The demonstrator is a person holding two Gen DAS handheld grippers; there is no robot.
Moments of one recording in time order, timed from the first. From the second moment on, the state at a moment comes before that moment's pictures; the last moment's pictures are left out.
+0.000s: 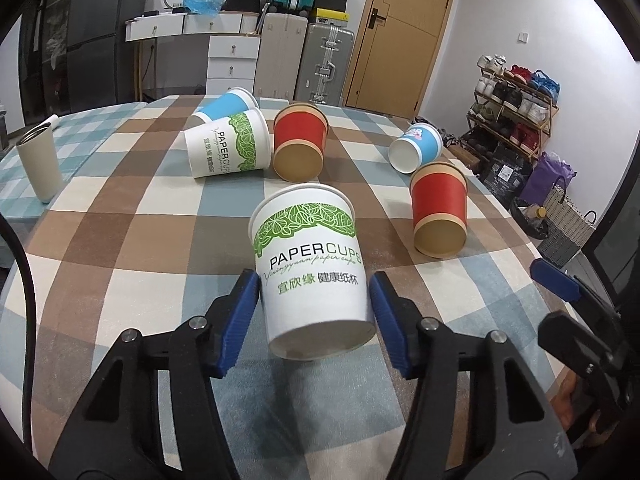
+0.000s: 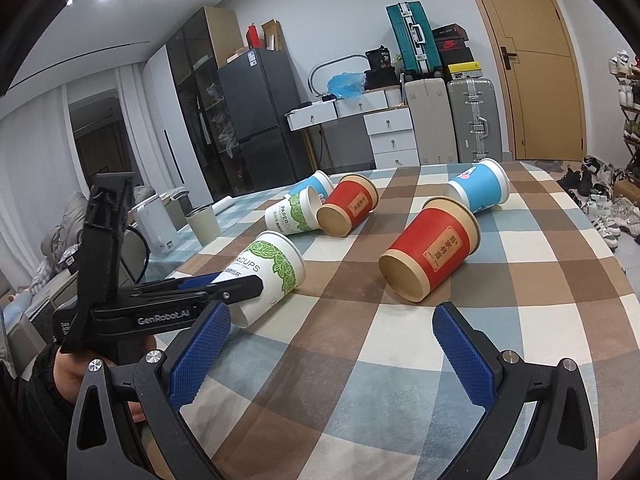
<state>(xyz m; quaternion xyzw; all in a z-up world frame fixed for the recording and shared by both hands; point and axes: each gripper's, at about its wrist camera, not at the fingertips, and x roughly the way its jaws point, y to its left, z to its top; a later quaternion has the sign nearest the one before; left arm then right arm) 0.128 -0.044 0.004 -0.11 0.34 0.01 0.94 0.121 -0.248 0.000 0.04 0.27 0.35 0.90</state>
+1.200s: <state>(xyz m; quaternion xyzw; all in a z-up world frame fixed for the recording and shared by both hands) 0.093 -0.047 0.006 -0.10 0.33 0.00 0.94 0.118 -0.240 -0.004 0.04 0.28 0.36 0.89</state>
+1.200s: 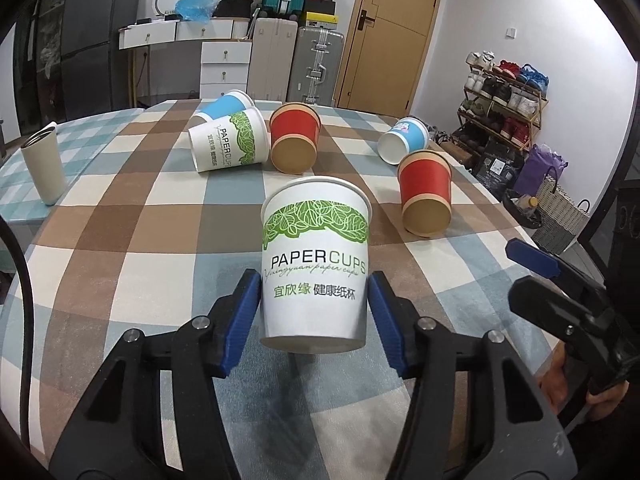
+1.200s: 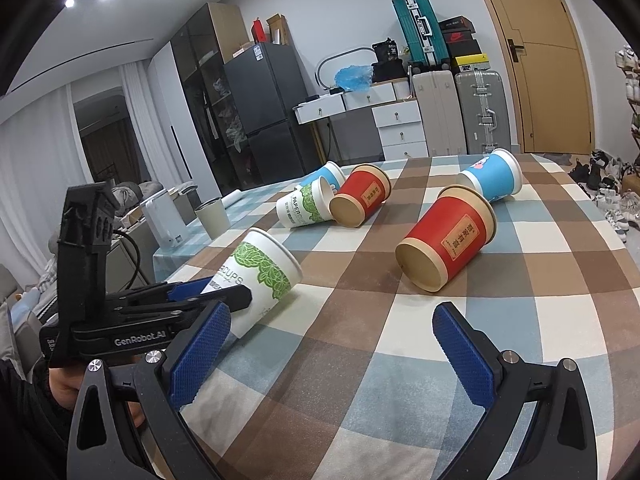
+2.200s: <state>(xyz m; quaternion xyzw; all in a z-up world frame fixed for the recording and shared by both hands) 0.032 -0.056 -0.002 -0.12 0.31 -0.01 0.94 0.121 -0.237 -0.005 0.03 0.30 0.35 0.89</state>
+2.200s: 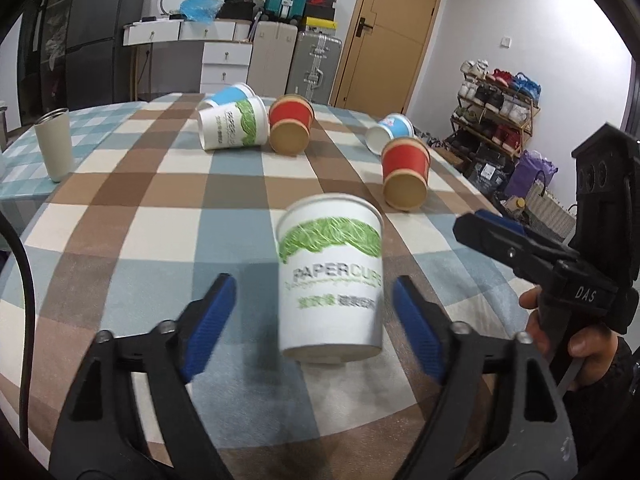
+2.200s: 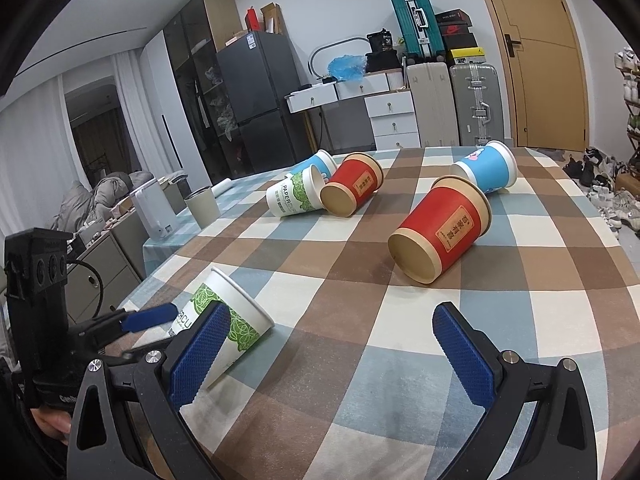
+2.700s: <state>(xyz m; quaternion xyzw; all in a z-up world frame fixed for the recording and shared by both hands) 0.023 0.001 0.007 -0.11 0.27 0.01 0.96 0.116 -0.197 -0.008 0.04 0.38 0.39 0.84</state>
